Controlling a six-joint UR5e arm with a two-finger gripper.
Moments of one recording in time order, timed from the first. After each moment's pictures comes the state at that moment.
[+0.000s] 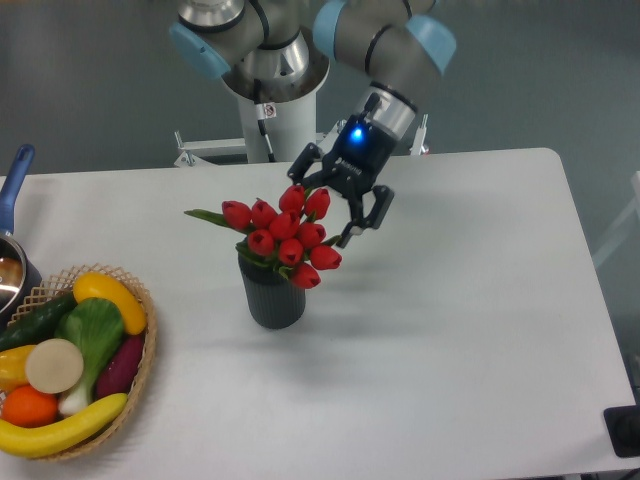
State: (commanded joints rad) arm 2.92 -1.46 -2.17 -0.77 0.79 1.55
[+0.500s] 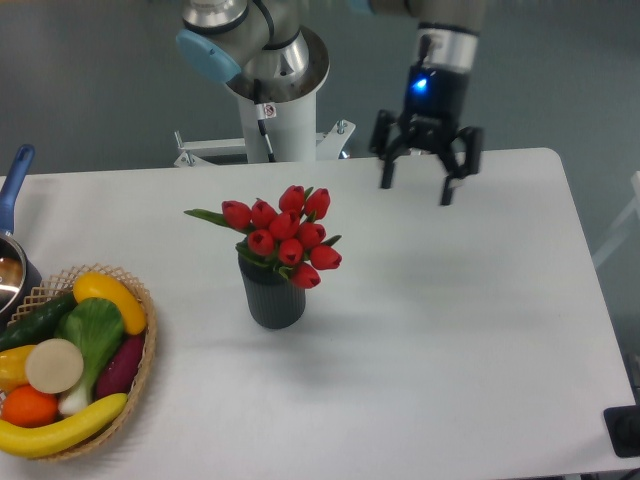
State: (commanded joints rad) arm 3.01 -1.48 -1.95 -0.80 1.02 1.66
